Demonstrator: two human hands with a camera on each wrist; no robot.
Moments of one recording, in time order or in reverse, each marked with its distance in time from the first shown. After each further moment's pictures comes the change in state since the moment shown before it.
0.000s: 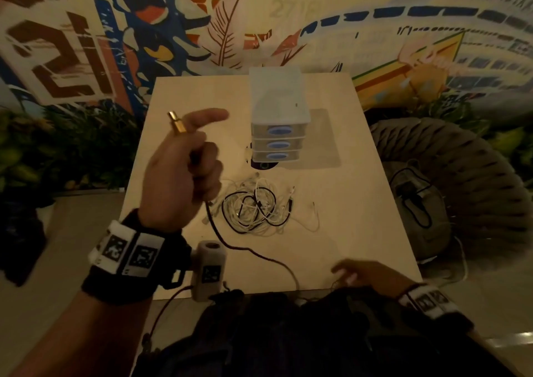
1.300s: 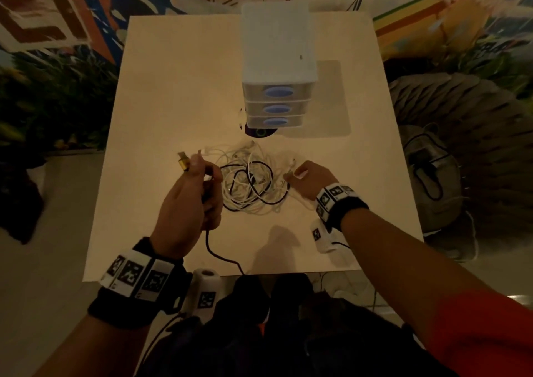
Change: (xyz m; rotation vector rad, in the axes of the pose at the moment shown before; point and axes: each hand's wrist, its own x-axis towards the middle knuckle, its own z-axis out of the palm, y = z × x) left_hand -0.002 -0.114 -0.024 0.107 0.172 -0.372; right_hand 0.214 -0.030 -0.052 0.112 0.373 0.277
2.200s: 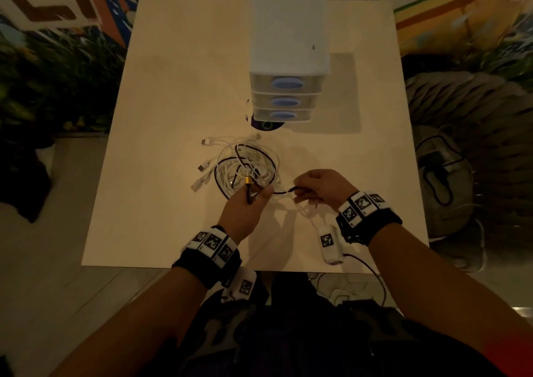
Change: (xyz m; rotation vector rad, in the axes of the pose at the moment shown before) left_hand 0.056 -0.111 0.033 0.583 0.124 -0.189; right_hand -0.026 0.010 -0.014 0.682 -0.344 0.019
